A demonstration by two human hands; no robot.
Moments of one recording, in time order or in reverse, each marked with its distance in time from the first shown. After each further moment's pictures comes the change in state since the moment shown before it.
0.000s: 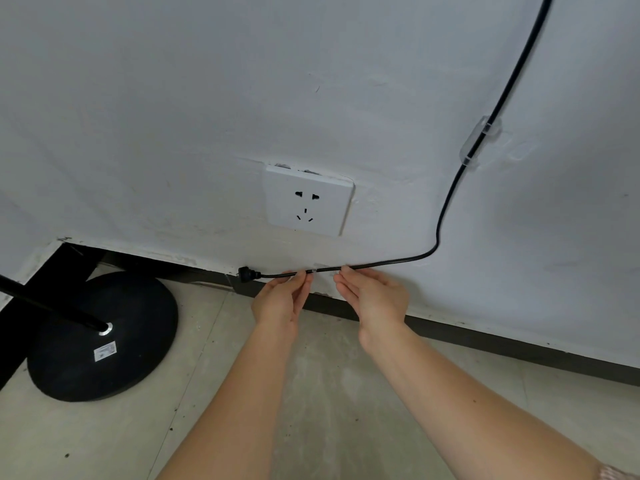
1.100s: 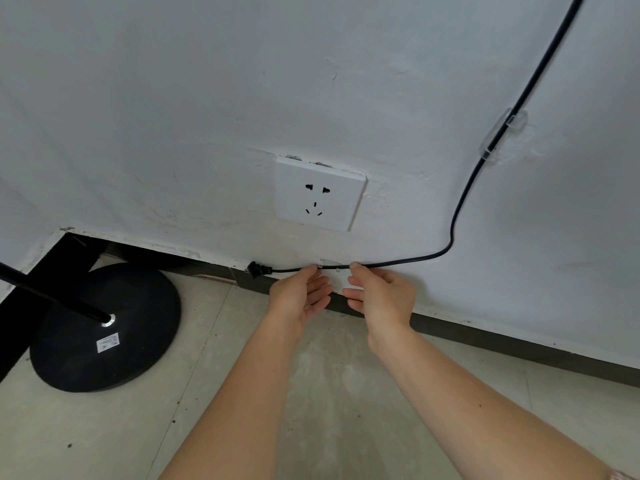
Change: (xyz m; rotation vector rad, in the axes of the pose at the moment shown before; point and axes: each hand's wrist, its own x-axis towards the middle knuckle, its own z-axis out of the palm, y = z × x) left_hand 0.003 -0.002 0.000 0.395 -0.085 -0.078; right_hand 0.001 0.006 -0.004 -0.316 0.045 -0.135
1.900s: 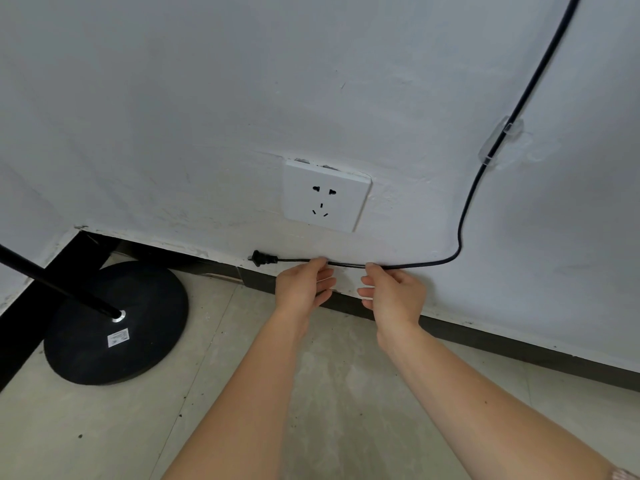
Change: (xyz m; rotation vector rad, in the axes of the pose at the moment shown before) left_hand -0.005 0.005 0.006 0.080 0.033 0.133; right_hand 0.001 -0.005 -0.004 -0.029 0.046 -0.031
